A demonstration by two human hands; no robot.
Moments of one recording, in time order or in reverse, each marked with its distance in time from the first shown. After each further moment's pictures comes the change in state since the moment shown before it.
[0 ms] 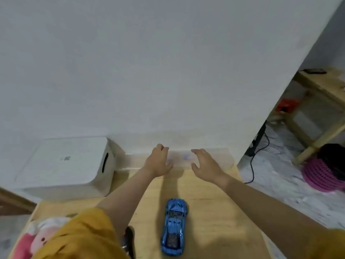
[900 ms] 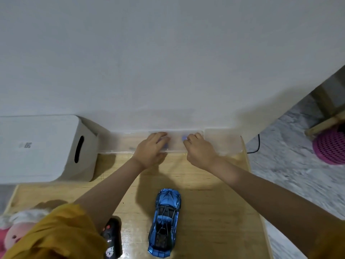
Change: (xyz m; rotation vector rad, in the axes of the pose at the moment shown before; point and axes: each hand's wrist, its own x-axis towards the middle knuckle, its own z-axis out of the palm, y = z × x) left_hand 0.033 -0.050 0.066 0.138 0.077 0.255; right_hand 0.058 0.044 0.043 -0.451 -0.142 -0.301
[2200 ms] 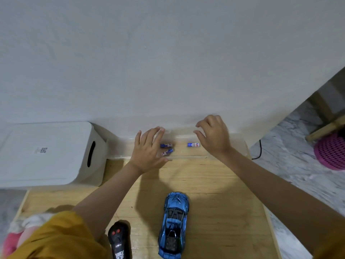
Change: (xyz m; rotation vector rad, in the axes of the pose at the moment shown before) left_hand -0.017 -0.011 -0.026 0.289 0.212 -0.054; right_hand 0.019 0.017 -0.044 0.087 0.689 0.118
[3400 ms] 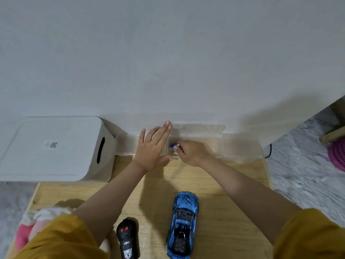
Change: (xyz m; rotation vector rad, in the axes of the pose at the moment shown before) left_hand -0.008 -0.016 0.000 0.070 -0.042 -0.019; right_hand -0.010 -0.065 0.068 0.218 -0.827 0.125
